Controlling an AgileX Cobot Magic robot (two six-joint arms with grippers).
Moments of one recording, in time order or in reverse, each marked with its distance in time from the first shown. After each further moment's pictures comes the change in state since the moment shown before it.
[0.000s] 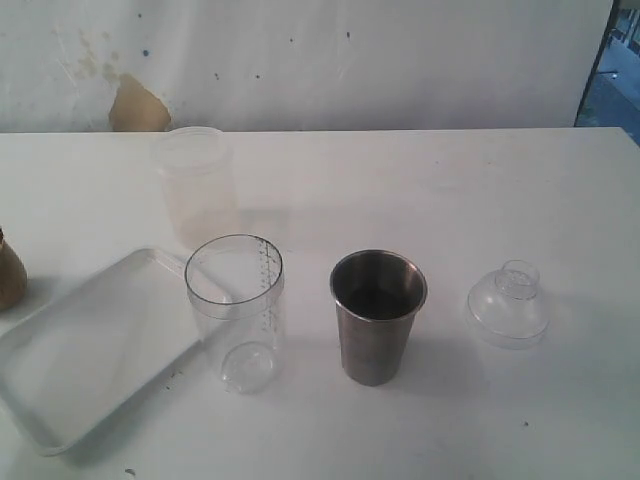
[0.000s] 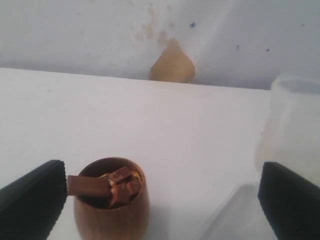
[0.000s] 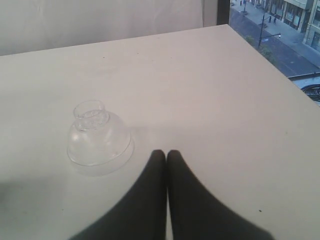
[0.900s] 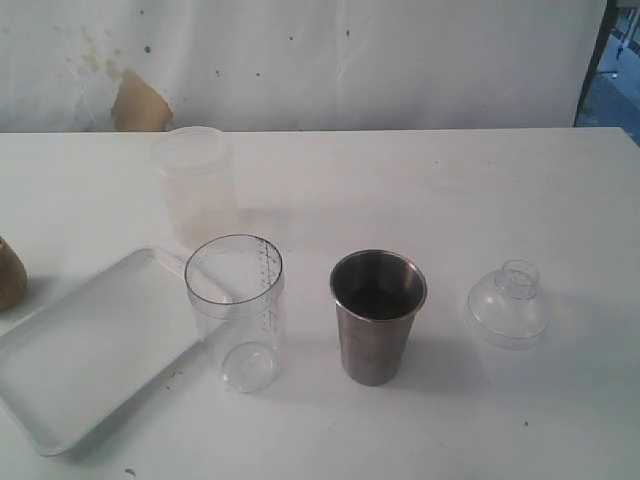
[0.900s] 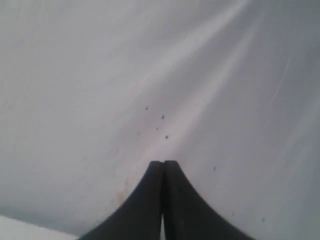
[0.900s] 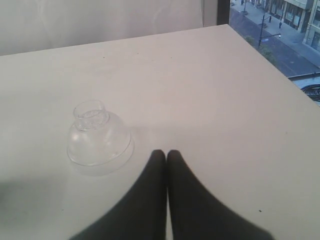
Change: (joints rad) left arm 0.000 -1.217 0.155 -0.081 0.436 -0.158; right arm 0.000 0.000 0.000 0.000 0.000 0.000
